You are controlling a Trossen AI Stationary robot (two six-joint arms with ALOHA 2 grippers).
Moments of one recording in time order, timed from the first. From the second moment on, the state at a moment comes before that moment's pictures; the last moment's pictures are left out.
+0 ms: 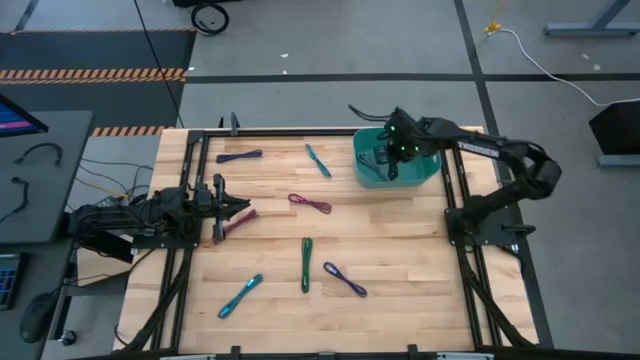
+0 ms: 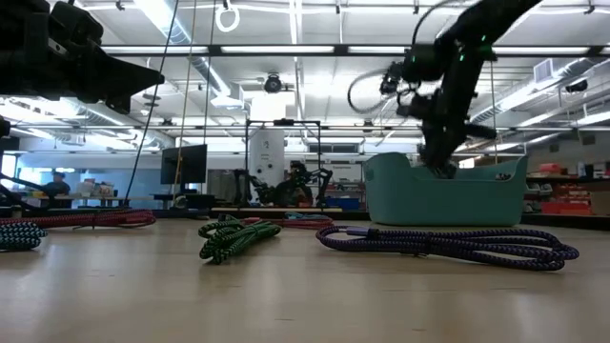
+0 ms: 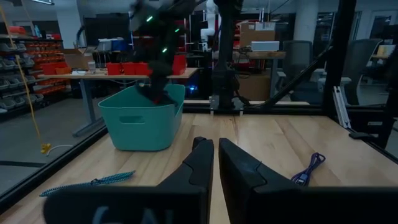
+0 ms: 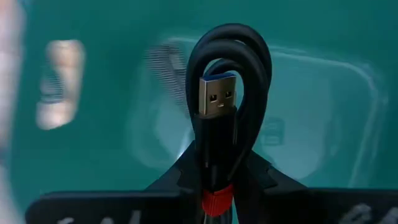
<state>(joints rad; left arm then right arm) 0.05 0.04 0.01 0.11 -0.09 0.01 -0.69 1.40 0.99 -0.78 0.04 0.67</state>
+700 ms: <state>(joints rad) 0.05 0.04 0.01 0.11 -0.08 0.01 -0.77 1.34 0.99 -0.77 0.08 0.53</state>
